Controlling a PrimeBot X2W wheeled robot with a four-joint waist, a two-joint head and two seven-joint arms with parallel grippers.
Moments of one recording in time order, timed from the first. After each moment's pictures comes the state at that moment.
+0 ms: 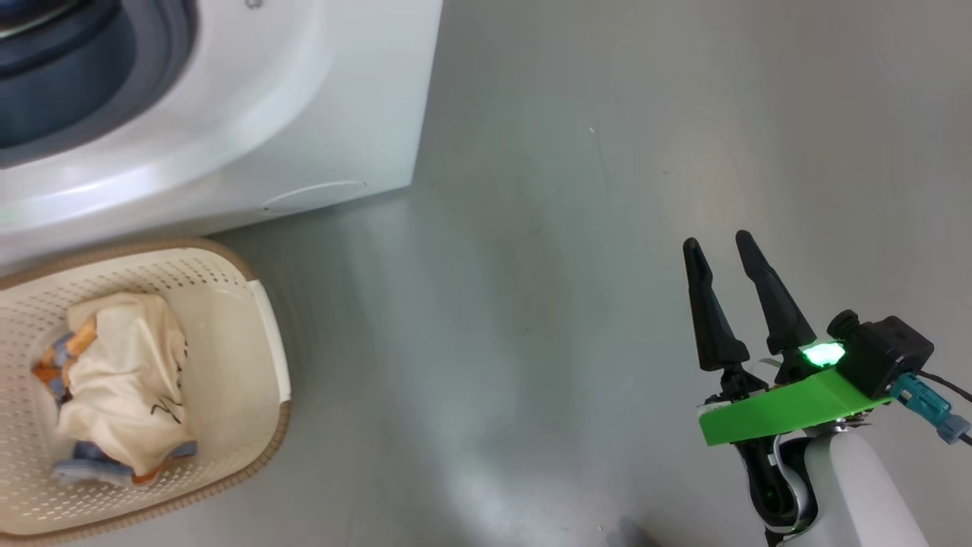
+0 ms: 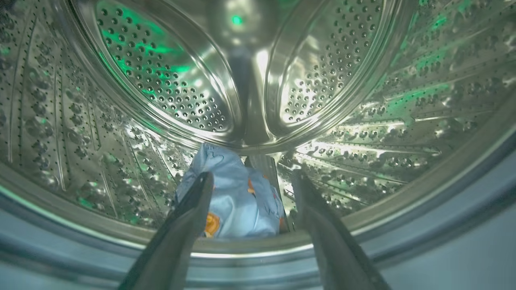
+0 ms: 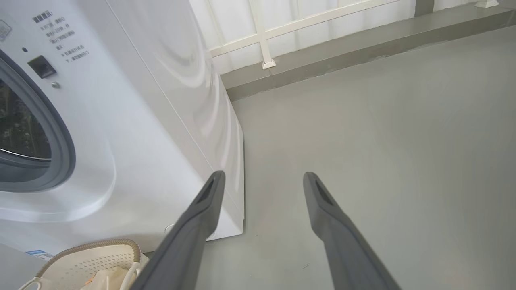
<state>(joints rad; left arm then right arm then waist) -1.09 0.42 -0.17 0.87 -0.52 -0.13 -0.26 -0.27 -0.05 0.10 0.12 0.42 0.13 -0.26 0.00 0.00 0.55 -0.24</state>
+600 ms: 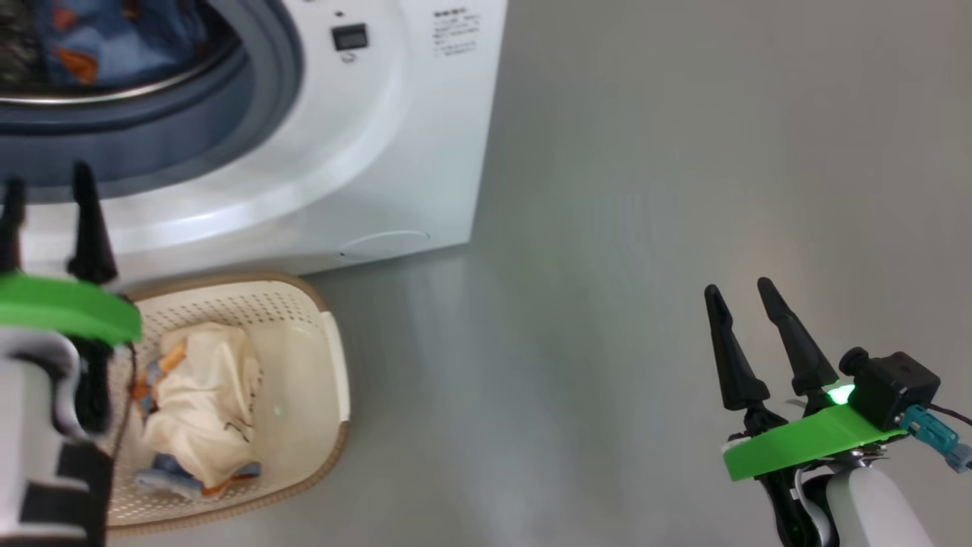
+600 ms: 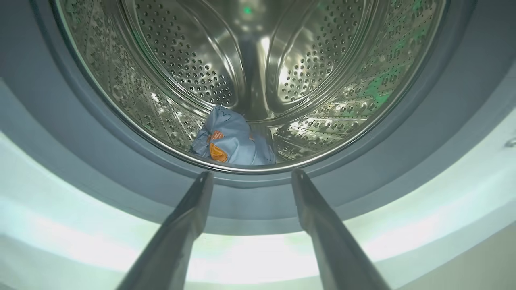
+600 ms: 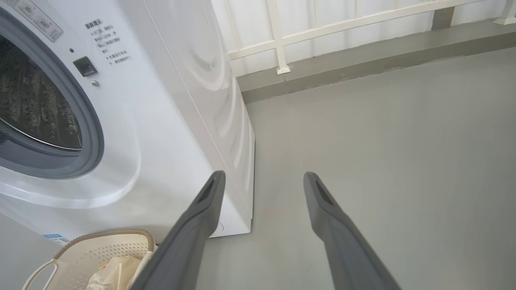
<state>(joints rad) -0.65 0.26 -0.02 0.61 -0.45 -0.13 -0.26 -0.20 -0.10 0.07 0.15 0.38 0.13 -0.26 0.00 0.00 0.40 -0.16</state>
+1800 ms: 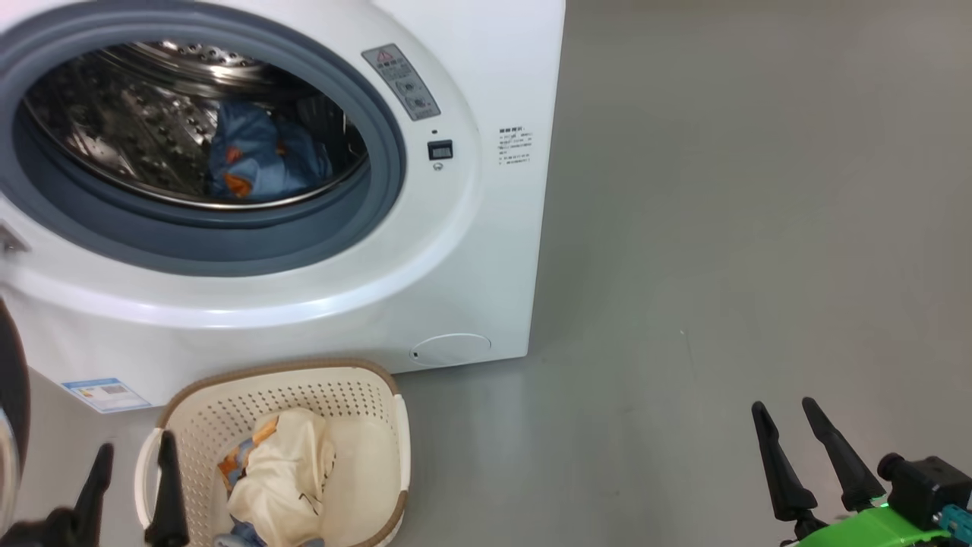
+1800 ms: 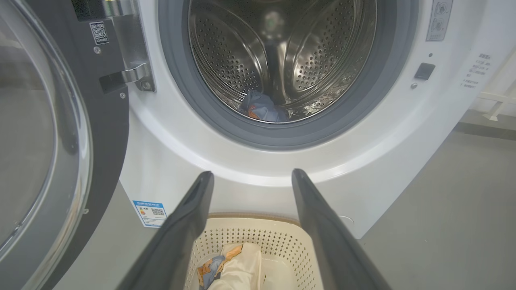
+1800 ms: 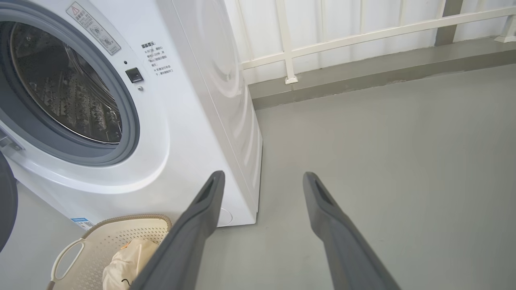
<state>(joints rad) 0.03 0.14 0.09 0.20 -0.34 -0.13 -0.26 0.03 -0.19 0.05 0.17 0.43 0.13 -0.26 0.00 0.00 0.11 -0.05</state>
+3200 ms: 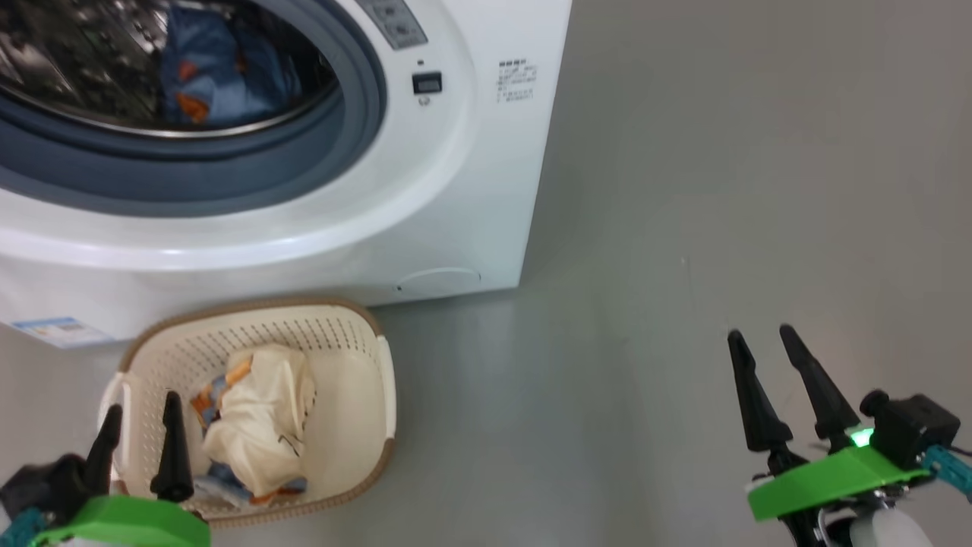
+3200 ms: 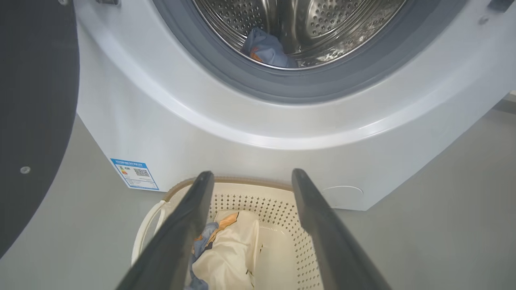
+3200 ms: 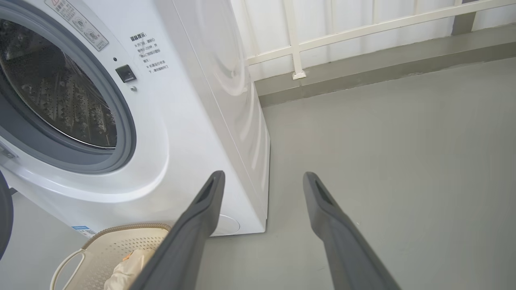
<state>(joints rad) -0.11 0.15 0.05 0.35 -0.39 -0.13 -0.26 -0.09 -0.15 0.06 0.14 0.41 0.13 -0.26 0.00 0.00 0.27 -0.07</state>
